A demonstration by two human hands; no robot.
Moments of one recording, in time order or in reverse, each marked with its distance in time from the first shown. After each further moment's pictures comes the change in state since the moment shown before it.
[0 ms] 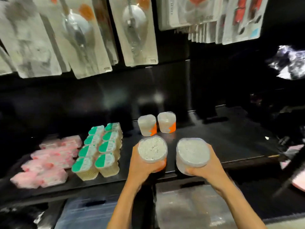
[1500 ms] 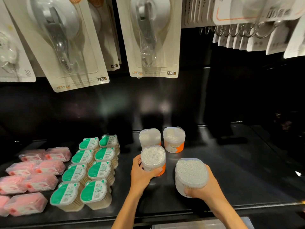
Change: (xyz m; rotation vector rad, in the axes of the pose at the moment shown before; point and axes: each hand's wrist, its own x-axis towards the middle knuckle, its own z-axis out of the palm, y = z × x) left_hand 0.108 -0.121 0.005 -0.012 0.184 -0.296; right_hand 0.099 0.043 0.023 -0.096 -0.029 0.187
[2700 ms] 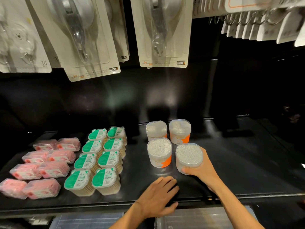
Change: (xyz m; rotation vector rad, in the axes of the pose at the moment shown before) left_hand -0.060 -0.036 -0.013 1.205 -0.520 1.145; right_hand 0.038 0.033 0.011 0.023 -0.013 -0.134
